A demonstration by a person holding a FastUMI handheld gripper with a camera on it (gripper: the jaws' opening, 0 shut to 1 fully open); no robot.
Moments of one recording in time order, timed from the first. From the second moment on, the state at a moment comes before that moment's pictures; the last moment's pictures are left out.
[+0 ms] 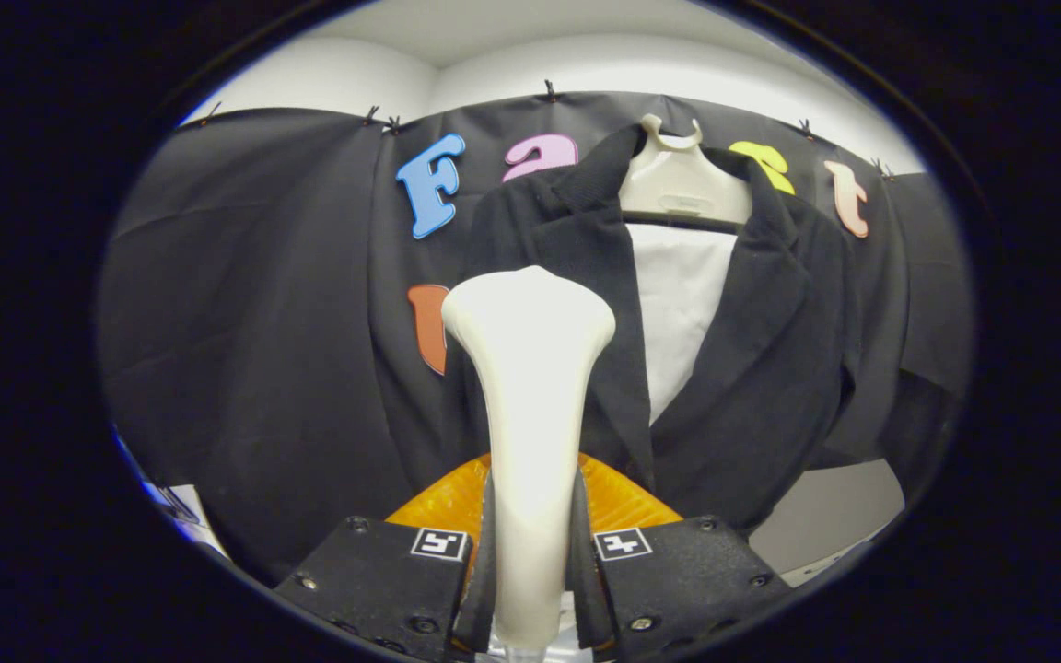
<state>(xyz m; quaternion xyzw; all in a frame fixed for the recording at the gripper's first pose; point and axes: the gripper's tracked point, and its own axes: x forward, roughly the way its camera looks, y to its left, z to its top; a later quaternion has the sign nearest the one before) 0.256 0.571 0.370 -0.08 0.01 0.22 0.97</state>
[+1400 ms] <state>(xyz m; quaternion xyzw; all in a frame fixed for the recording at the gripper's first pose) 0.275 0.533 0.122 -0.11 0.17 0.20 0.96</state>
